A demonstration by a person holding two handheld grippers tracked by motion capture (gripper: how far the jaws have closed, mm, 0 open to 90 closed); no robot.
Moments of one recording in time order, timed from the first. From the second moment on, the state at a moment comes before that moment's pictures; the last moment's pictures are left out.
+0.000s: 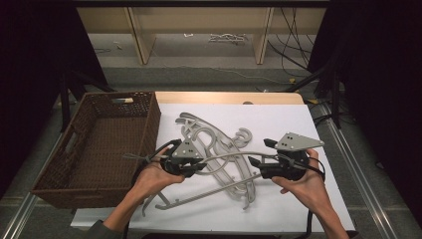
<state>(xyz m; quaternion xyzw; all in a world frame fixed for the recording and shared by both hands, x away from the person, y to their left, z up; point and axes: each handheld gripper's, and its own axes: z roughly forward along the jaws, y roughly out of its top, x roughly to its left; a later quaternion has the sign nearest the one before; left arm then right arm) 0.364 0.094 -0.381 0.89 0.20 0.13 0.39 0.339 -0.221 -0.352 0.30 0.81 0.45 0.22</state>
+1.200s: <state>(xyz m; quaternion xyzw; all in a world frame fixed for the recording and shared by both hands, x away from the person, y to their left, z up) 0.385 0.124 -0.293 0.84 0.24 0.16 0.45 0.310 -0.222 -0.396 0.34 0.75 0.53 0.24</state>
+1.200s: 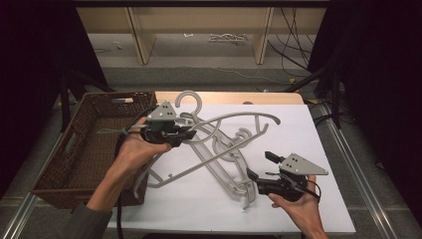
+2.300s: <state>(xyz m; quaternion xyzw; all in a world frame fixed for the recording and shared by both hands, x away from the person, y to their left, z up) 0.421 0.296 -0.290 0.75 0.42 0.28 0.42 0.307 -0.229 -0.405 0.35 0.74 0.52 0.23</state>
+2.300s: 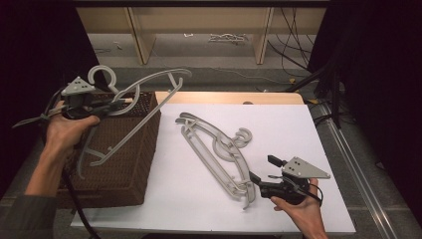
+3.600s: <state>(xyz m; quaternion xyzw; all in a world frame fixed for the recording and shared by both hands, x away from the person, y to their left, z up) 0.416 0.386 -0.346 0.74 0.47 0.33 0.36 0.307 -0.228 -0.409 0.35 0.75 0.51 0.22</state>
